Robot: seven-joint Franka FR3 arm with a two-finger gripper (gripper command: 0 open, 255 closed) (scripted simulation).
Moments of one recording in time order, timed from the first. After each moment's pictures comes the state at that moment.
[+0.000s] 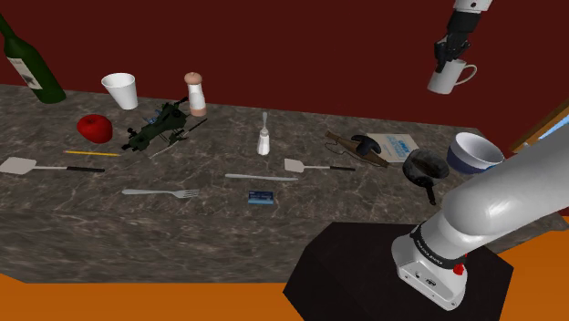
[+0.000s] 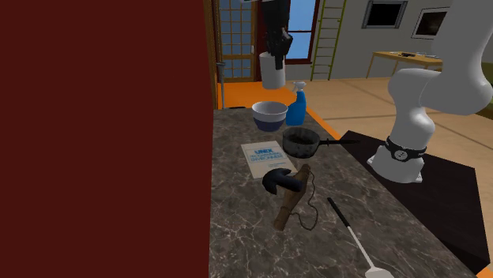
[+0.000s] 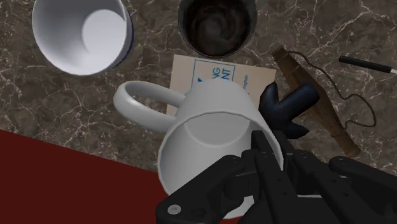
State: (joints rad) arm -0.42 -0.09 -0.39 -1.79 -0.12 1.56 -0.35
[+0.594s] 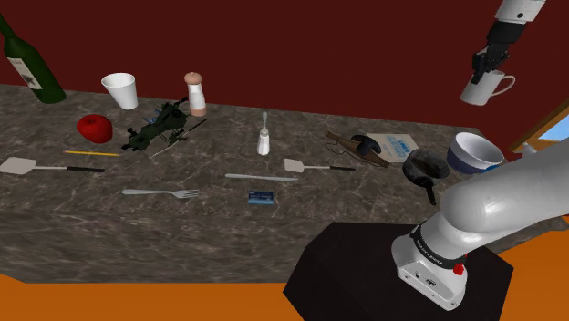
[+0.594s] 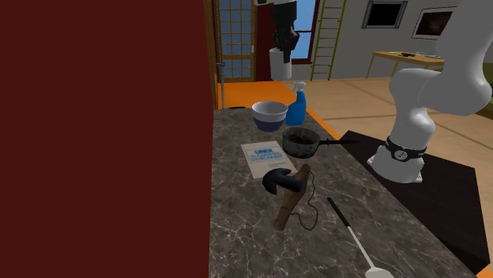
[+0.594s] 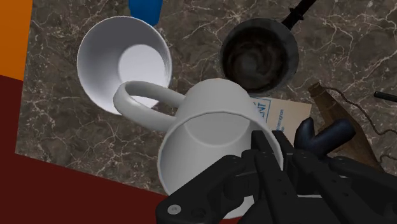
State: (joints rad) arm -0.50 -0.21 -0.49 -1.90 -0.20 1.58 -0.50
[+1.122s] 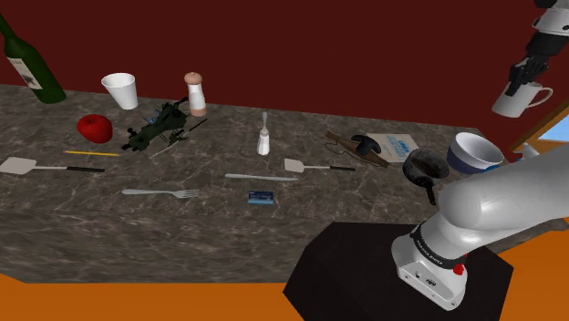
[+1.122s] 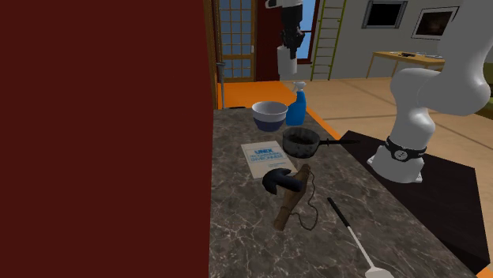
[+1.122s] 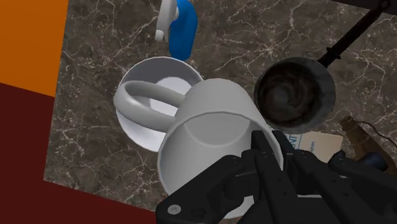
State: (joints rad) arm -0.58 -0.26 -0.59 -1.94 -0.27 1.60 -0.67
